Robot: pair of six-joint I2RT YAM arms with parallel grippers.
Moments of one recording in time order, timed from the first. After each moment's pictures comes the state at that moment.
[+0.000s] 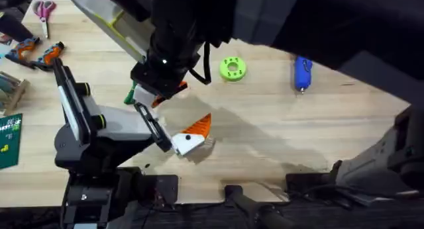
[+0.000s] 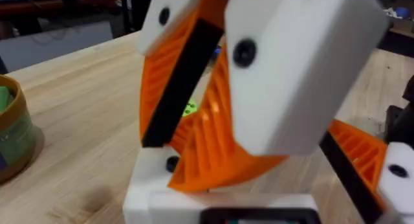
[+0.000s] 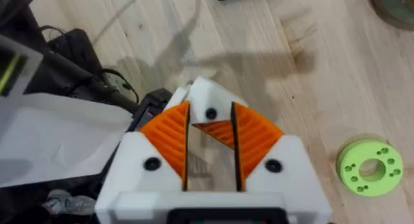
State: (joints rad) left arm 0.02 0.01 0.01 -0.10 0.98 -0.02; right arm 1.03 1.89 1.91 -1.12 -0.14 -0.05
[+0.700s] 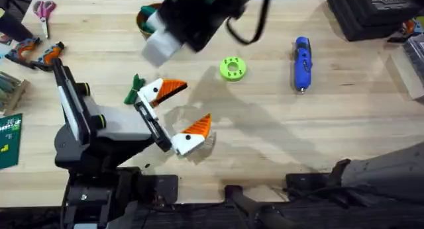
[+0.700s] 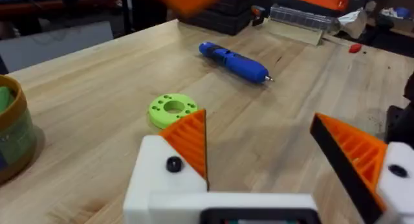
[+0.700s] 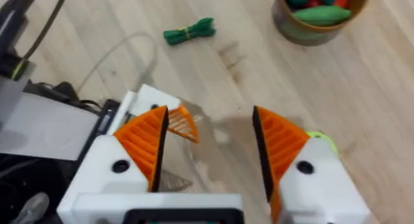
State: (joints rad) left arm 0.02 0.01 0.01 -0.10 0.98 -0.01; right arm 0.88 1.71 1.90 -1.08 -0.14 -0.05
